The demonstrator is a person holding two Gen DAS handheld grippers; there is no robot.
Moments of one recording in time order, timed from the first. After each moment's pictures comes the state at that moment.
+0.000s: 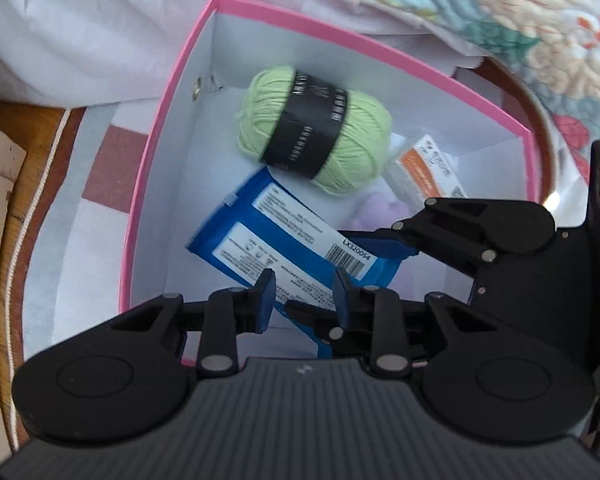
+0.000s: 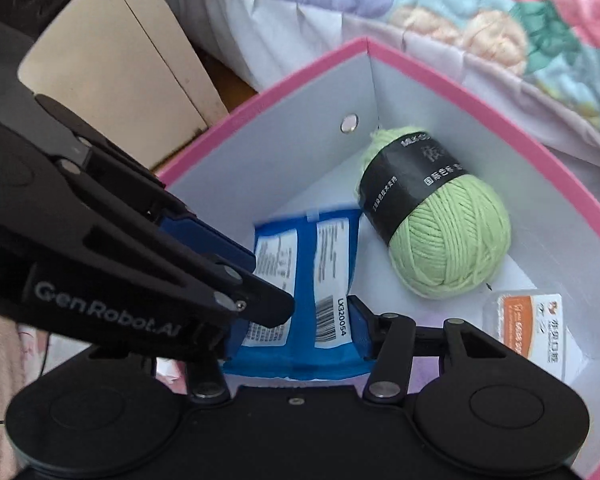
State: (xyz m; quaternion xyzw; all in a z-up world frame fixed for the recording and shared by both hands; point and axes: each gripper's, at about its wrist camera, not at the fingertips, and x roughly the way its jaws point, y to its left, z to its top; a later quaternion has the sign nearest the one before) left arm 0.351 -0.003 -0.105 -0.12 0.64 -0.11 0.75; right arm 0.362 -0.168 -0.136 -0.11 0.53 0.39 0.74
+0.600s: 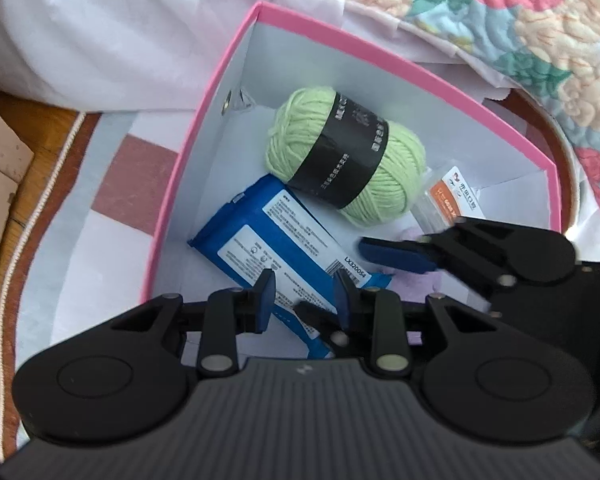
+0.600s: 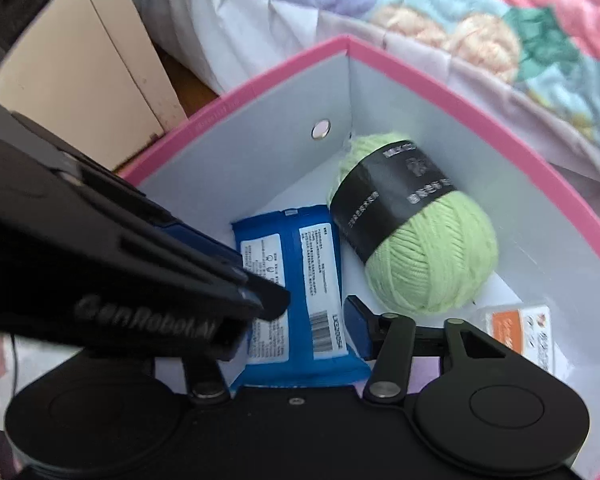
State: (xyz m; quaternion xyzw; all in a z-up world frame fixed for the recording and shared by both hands) left arm 0.350 0.011 -0.119 -0.14 0.60 -0.09 0.79; right arm 0.346 -0.150 -0.137 -0.13 0.52 0.34 0.78
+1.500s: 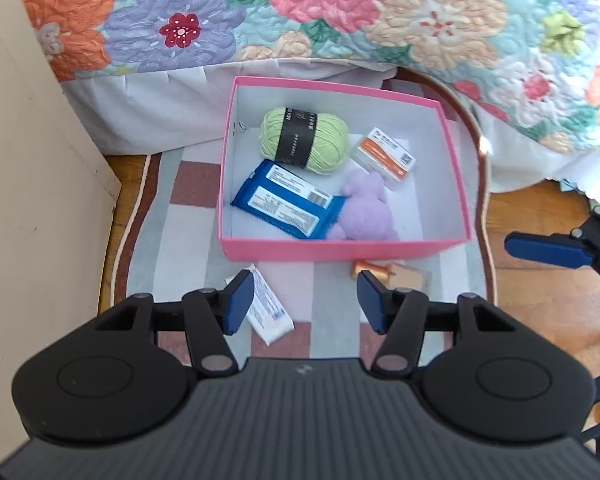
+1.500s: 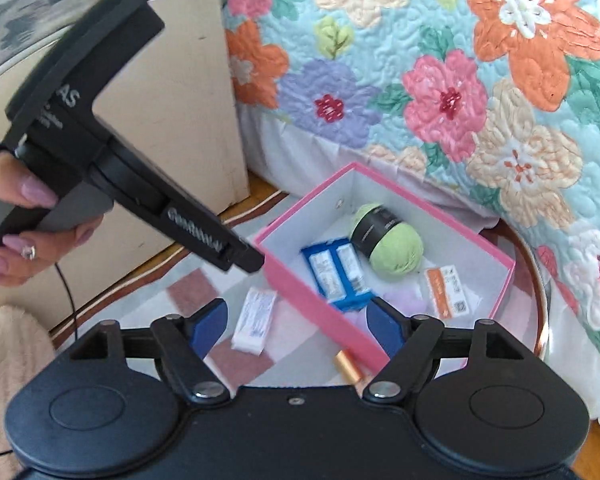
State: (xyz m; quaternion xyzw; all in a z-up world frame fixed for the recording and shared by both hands) left arm 0.214 0.034 0.033 -0.02 0.55 -0.14 0.82; right arm 0.172 -0.193 0.043 -0.12 0.42 0.29 0.85
